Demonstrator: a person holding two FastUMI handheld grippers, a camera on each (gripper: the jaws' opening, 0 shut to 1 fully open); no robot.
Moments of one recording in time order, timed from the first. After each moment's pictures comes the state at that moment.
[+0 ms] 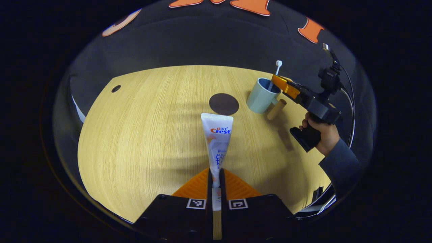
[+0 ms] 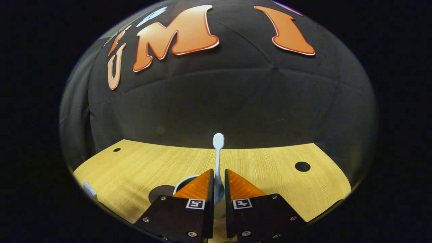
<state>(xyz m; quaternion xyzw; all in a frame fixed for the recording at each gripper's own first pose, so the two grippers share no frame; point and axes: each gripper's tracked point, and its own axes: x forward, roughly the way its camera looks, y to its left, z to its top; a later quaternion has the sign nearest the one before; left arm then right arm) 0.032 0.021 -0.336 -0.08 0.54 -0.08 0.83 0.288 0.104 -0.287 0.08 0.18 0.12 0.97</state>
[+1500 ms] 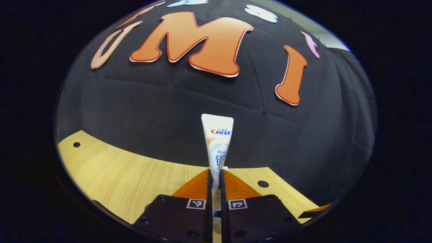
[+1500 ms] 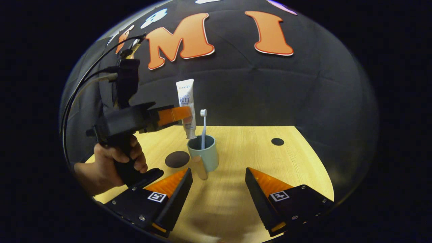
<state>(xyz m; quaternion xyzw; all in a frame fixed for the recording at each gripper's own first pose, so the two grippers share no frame) 0.336 -0.027 -0.257 -0.15 0.14 -0.10 0.97 0.141 0.033 -0.279 0.07 0.25 0.14 0.96</state>
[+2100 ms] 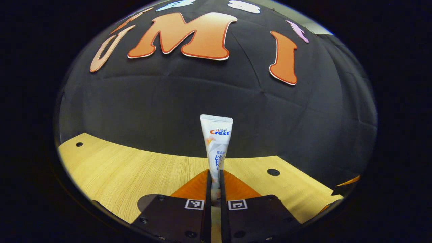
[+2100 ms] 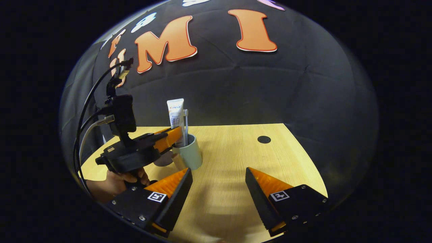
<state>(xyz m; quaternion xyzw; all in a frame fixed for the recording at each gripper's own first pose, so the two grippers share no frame) 0.323 -0.041 -0.315 -0.10 0.16 -0.07 0.98 0.147 -0.012 -0.286 0.08 0.24 0.11 0.96</state>
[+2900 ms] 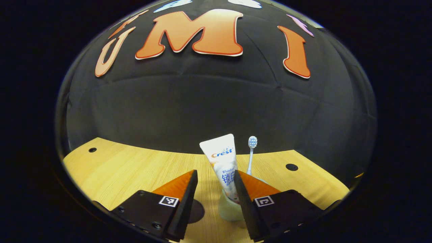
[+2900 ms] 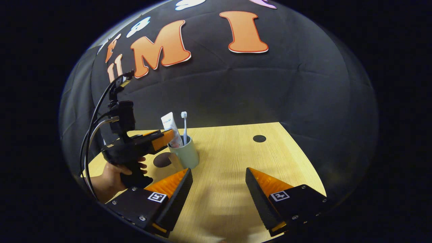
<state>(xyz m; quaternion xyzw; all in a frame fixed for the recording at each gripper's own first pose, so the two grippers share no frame) 0.331 0.002 -0.316 -0.09 0.19 -0.03 0.98 0.132 -0.028 -0.277 0.09 0.24 0.11 0.96</state>
